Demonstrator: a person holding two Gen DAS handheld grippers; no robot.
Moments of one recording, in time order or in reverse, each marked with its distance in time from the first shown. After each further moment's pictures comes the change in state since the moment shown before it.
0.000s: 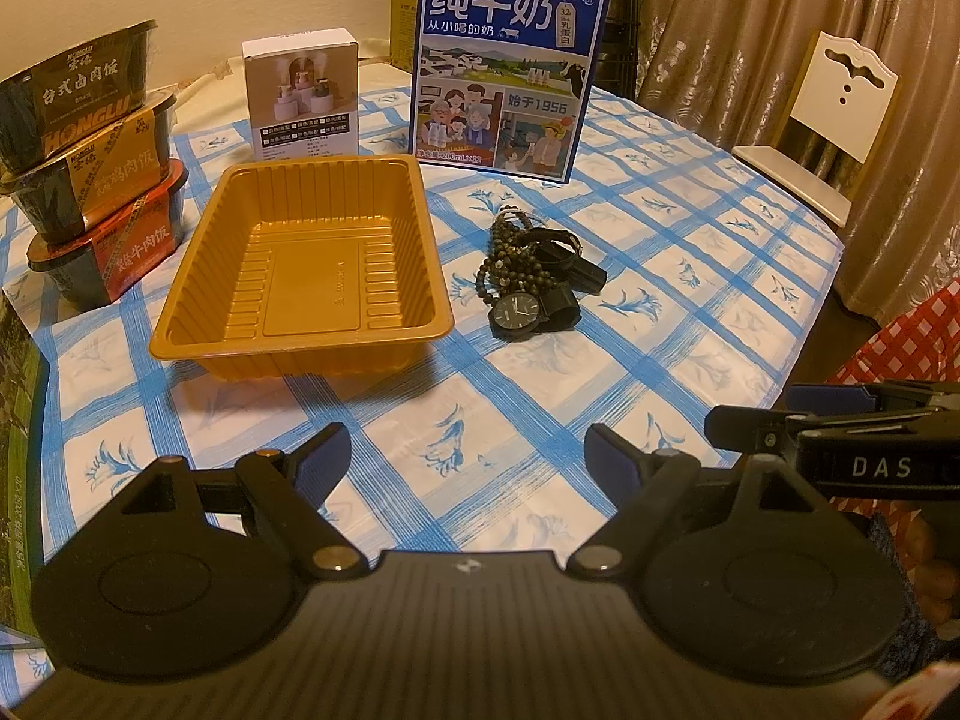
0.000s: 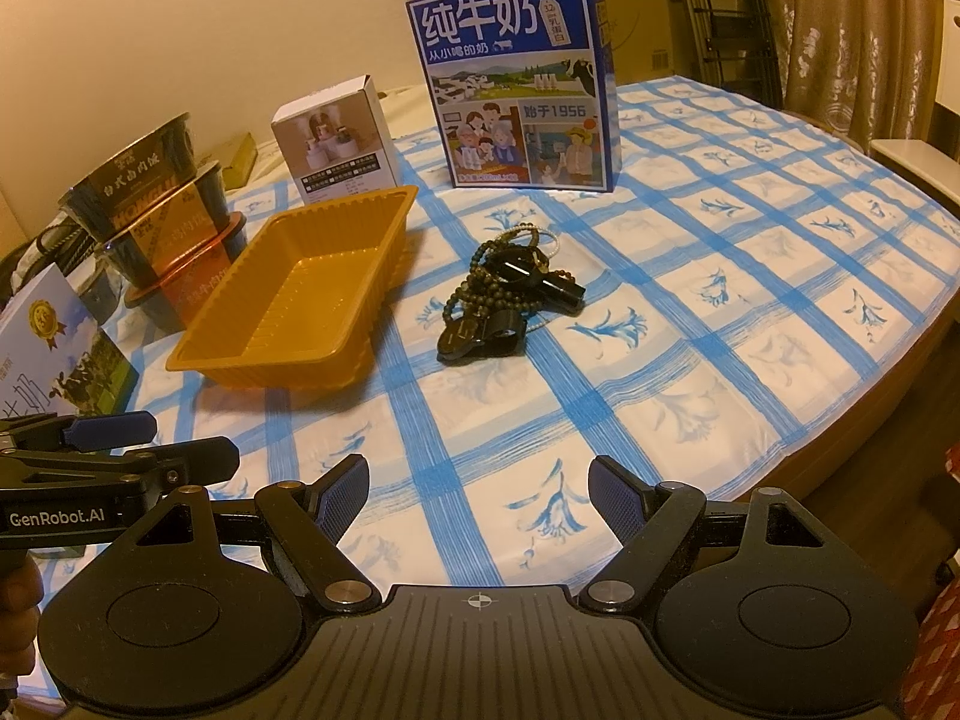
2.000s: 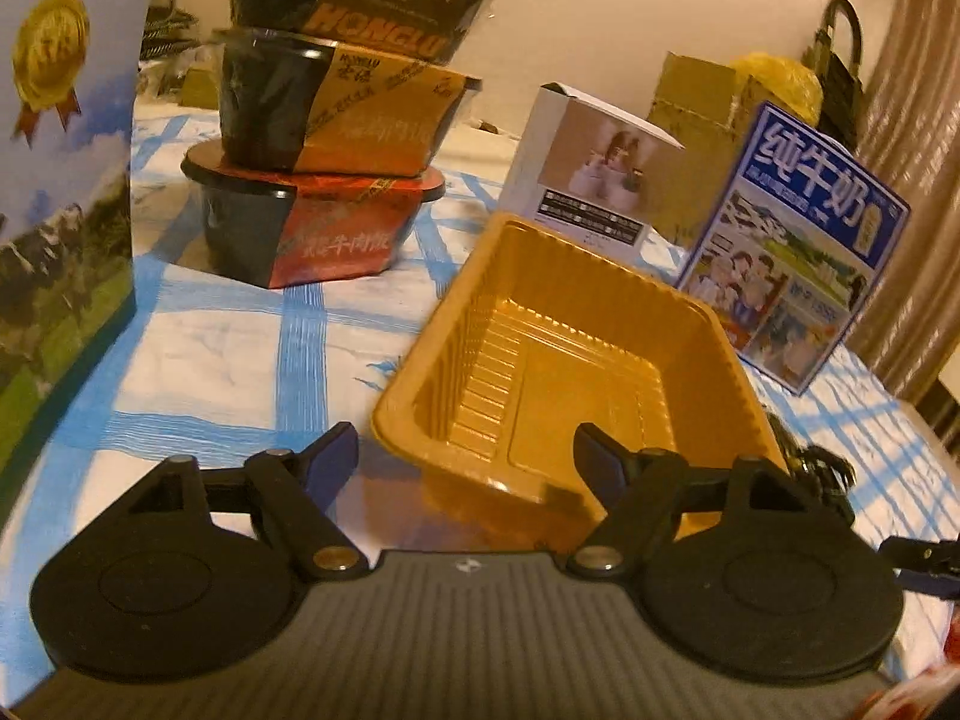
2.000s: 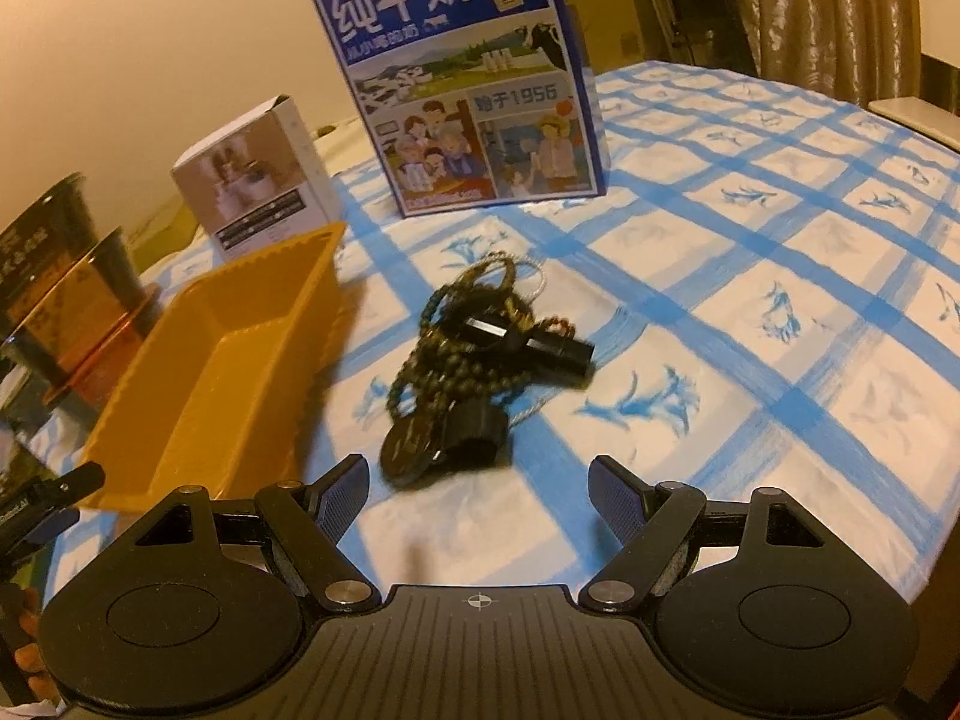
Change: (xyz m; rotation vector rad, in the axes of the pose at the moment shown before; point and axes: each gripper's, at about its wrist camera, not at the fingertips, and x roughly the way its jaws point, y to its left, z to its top) left arm 0.104 0.172 -0.009 -0.441 -0.301 0.176; right arm 0.138 -0.038 0.049 0.131 -0.086 0.000
